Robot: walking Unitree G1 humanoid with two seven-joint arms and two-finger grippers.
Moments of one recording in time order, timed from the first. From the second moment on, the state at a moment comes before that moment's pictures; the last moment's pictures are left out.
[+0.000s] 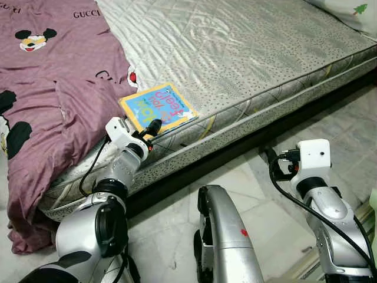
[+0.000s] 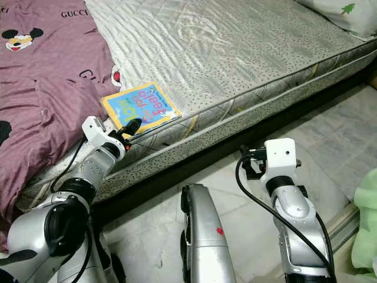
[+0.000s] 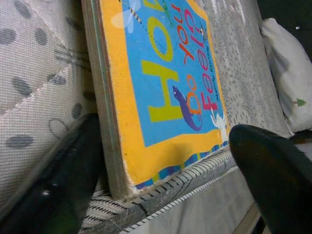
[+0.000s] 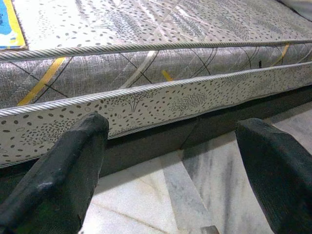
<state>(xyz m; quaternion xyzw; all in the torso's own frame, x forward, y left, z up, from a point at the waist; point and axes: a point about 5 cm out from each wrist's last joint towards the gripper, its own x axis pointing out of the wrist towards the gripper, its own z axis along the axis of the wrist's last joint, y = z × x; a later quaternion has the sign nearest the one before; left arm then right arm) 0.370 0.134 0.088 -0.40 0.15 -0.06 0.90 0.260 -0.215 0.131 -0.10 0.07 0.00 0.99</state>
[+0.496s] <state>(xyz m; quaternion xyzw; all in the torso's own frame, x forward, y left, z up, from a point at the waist) 0.367 0.135 0.084 -0.44 0.15 -0.06 0.88 0.264 -0.216 0.138 -0.11 0.05 0.00 0.99</state>
